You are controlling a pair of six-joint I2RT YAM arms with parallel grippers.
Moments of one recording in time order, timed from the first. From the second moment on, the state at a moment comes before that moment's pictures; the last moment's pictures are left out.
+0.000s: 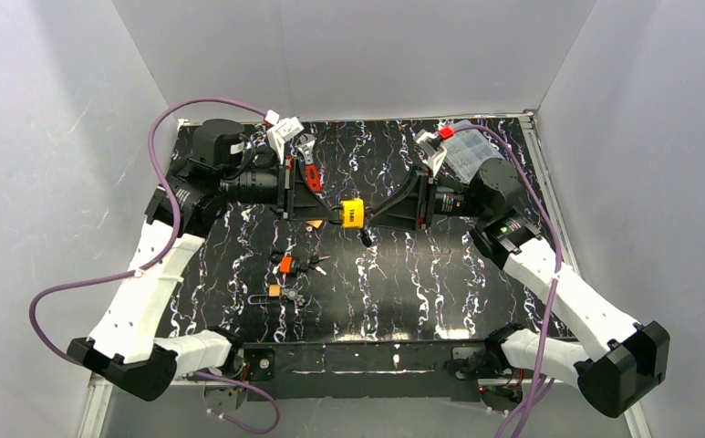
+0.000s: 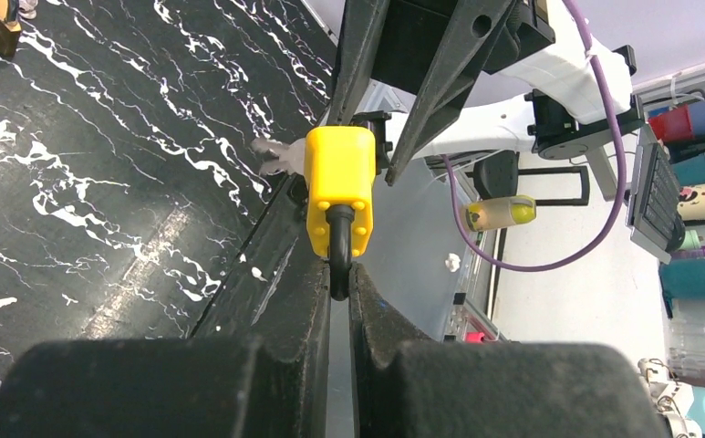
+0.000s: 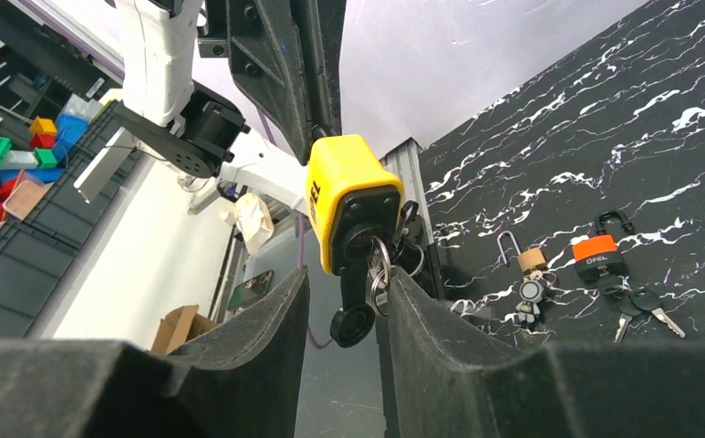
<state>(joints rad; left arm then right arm) -0.45 1.19 1.56 -0.91 0.89 -0.42 0.58 1.08 0.96 0.28 -0.98 0.83</state>
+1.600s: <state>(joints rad) -0.71 1.49 1.40 -0.80 0.42 -0.49 0.36 0.97 0.77 -0.37 -0.44 0.72</state>
